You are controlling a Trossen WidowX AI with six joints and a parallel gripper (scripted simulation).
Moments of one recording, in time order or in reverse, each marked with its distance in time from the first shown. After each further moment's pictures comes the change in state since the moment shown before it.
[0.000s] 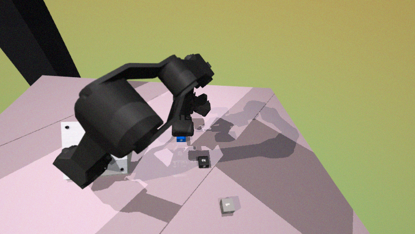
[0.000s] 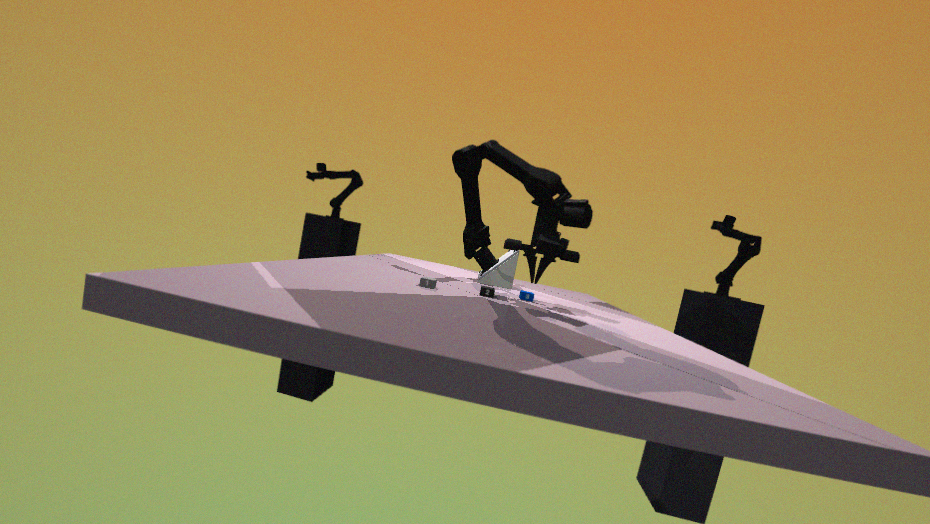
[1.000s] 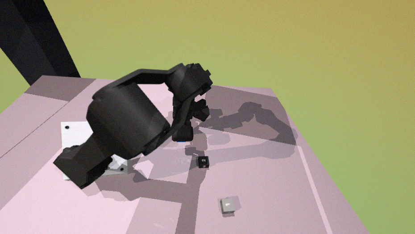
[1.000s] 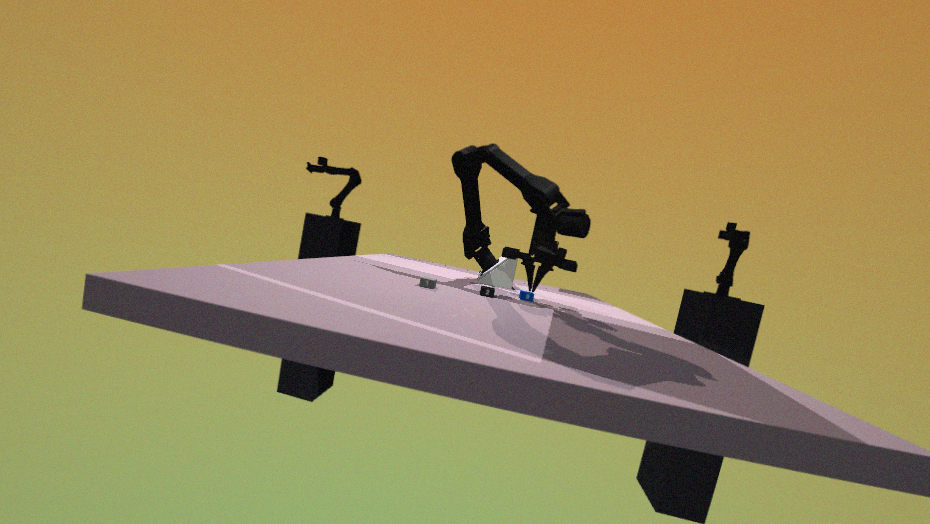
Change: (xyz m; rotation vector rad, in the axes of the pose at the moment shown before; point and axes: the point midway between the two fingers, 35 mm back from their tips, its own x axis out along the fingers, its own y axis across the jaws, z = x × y) arm 0.022 -0.001 0.000 -0.007 0.002 -0.009
